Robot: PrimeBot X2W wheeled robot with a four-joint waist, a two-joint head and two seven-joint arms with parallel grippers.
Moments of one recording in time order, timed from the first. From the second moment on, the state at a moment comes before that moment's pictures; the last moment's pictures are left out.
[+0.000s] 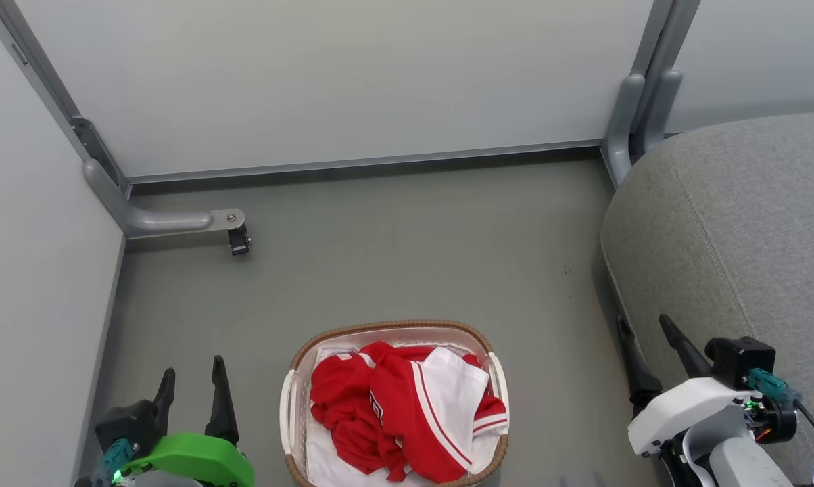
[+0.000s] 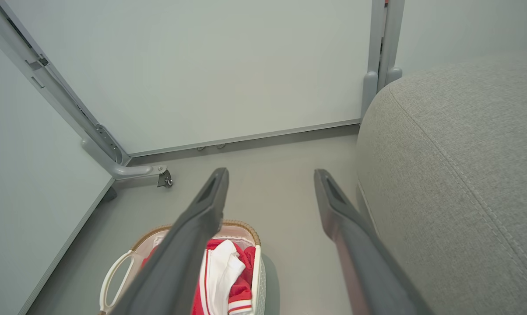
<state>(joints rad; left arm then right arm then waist) -0.05 0.05 -0.03 0.39 -0.34 -0.04 -0.19 -0.15 -0.13 0.11 0.39 0.40 0.13 -0.19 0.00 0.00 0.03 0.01</state>
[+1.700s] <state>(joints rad) -0.12 0.05 -0.15 0.43 -0.19 -0.05 -0.26 -0.22 -0.11 0.07 0.31 0.10 0.13 -0.26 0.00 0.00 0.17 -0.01</state>
